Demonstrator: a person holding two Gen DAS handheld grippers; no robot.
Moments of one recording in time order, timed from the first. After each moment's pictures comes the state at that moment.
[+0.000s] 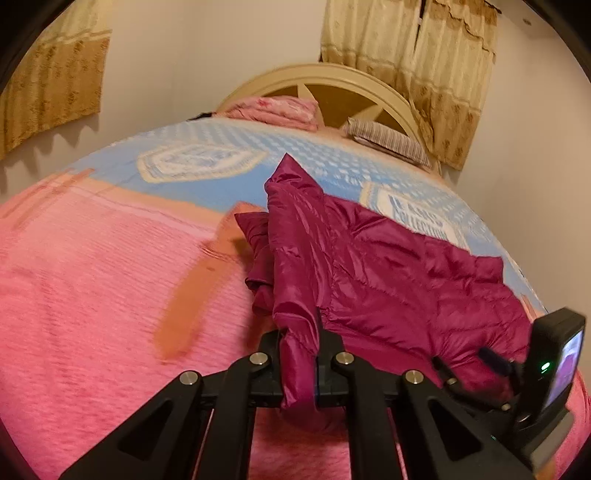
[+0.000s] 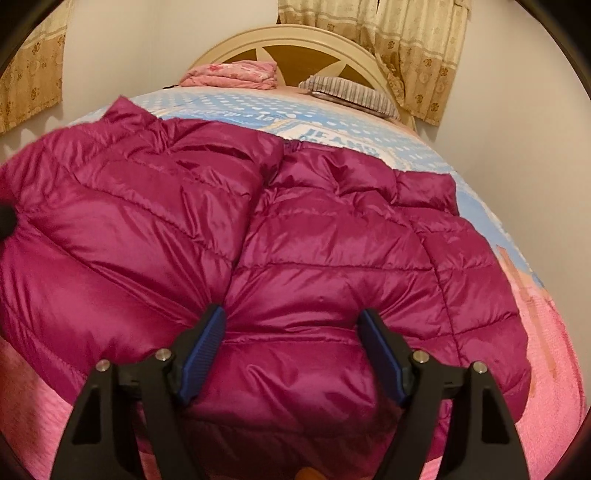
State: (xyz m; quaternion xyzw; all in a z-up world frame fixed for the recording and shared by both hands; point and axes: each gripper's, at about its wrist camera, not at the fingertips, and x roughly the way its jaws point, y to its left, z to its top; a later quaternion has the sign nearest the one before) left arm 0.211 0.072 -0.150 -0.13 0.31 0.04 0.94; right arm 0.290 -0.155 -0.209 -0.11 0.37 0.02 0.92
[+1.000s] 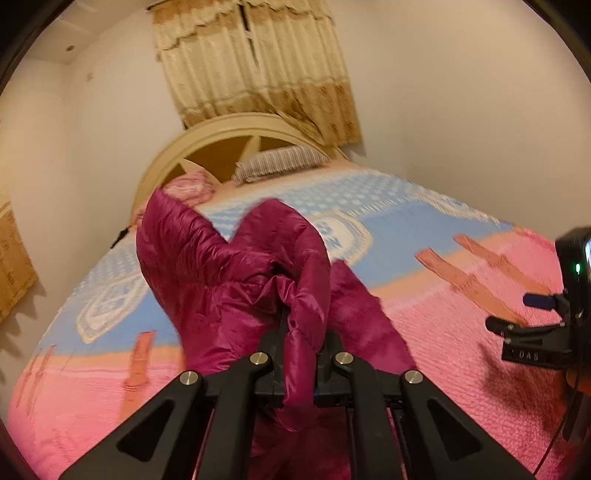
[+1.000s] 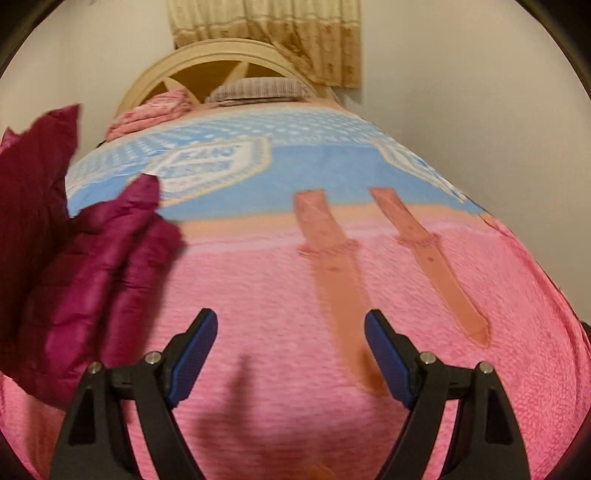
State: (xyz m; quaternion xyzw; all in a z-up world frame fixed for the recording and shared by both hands) left arm 0.233 -0.127 -0.103 0.13 0.24 -0.10 0.96; right arm 0.257 -0.381 -0.171 0.03 0.37 -0.06 0.93
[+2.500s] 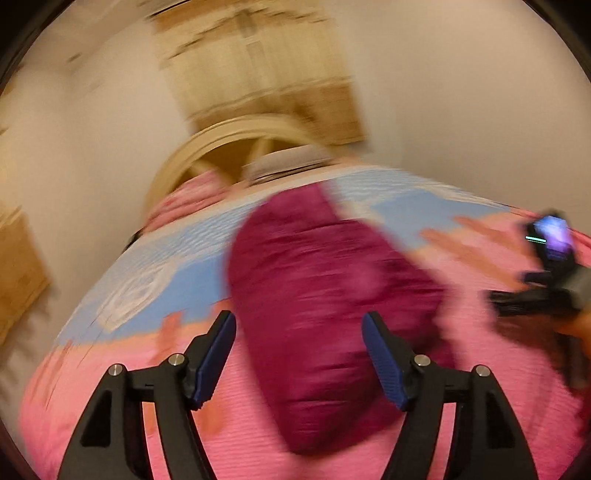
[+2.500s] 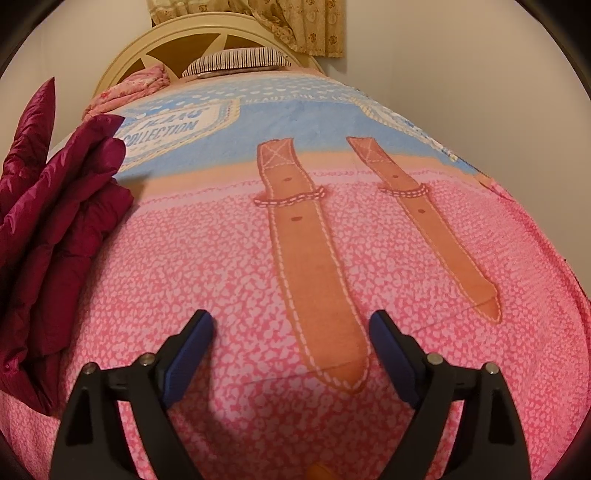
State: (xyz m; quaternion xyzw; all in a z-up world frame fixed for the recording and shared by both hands) left arm 0.186 -0.070 -0.096 0.13 0.24 -0.05 0.96; right arm 0.268 -0.408 -0.208 0.03 0.42 -0.09 0.90
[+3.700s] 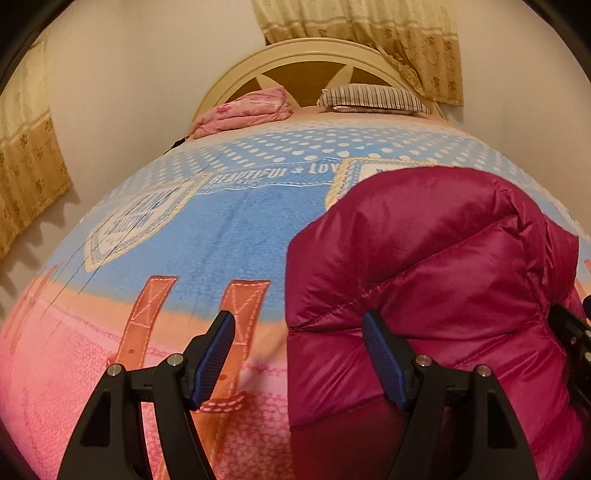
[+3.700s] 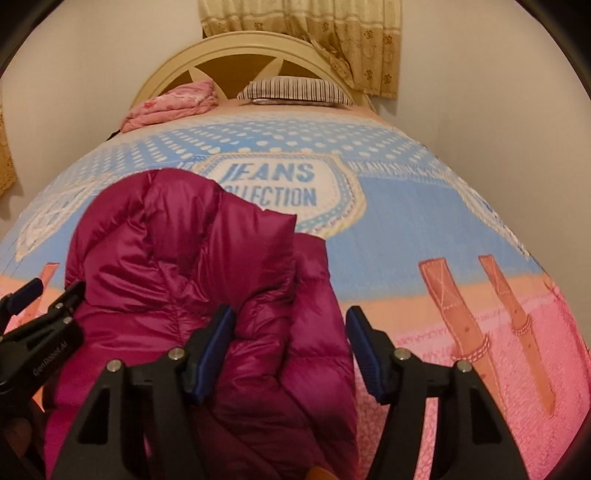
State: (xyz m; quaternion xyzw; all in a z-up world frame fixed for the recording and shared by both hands) left arm 0.402 -0.054 -0.175 0.05 0.36 0.06 0.93; right arm 0.392 -0.261 -0.157 0.00 0.37 -0.04 0.93
